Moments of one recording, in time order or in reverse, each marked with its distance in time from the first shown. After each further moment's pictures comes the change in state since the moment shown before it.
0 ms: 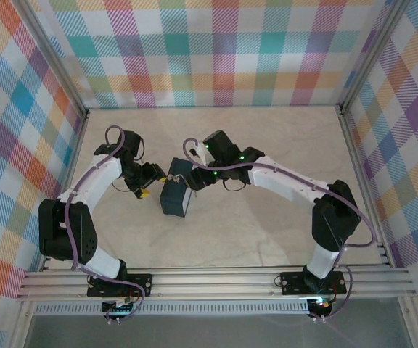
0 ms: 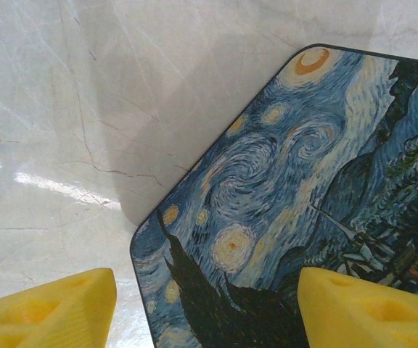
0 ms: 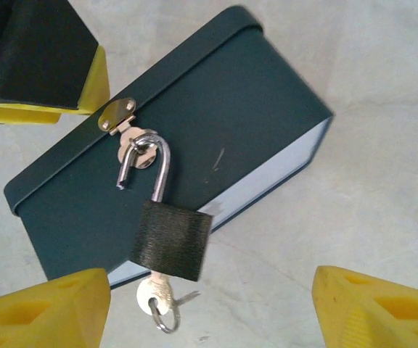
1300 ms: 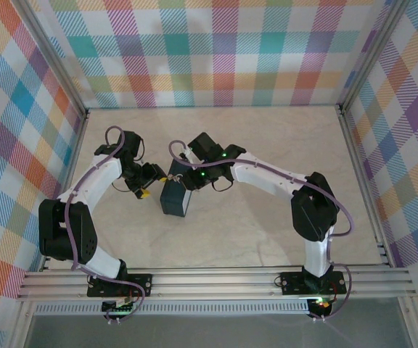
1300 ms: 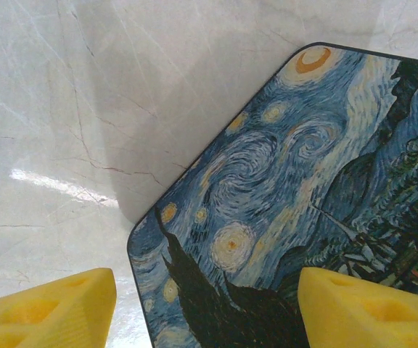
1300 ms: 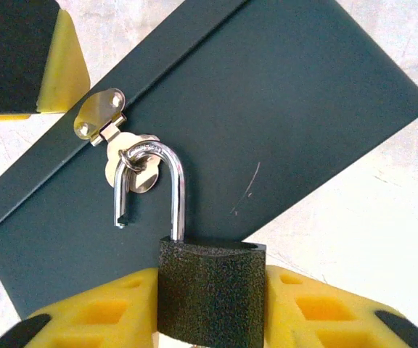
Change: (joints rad) left arm 0.000 0.000 -0.005 0.003 0.008 -0.015; right arm 0.046 0.160 0.159 -0.113 0.025 0.060
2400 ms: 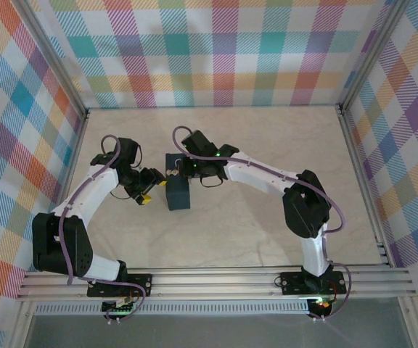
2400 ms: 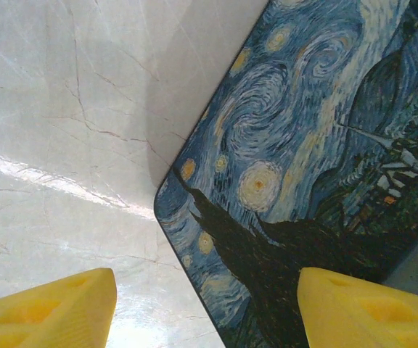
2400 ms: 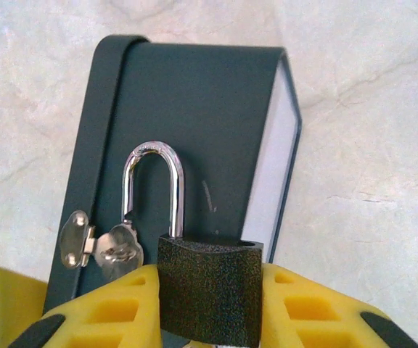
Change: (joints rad) left arm -0.001 -0.111 -0.110 0.050 0.045 -0.082; right arm 0.002 0.068 0.055 0.129 0.175 0.438
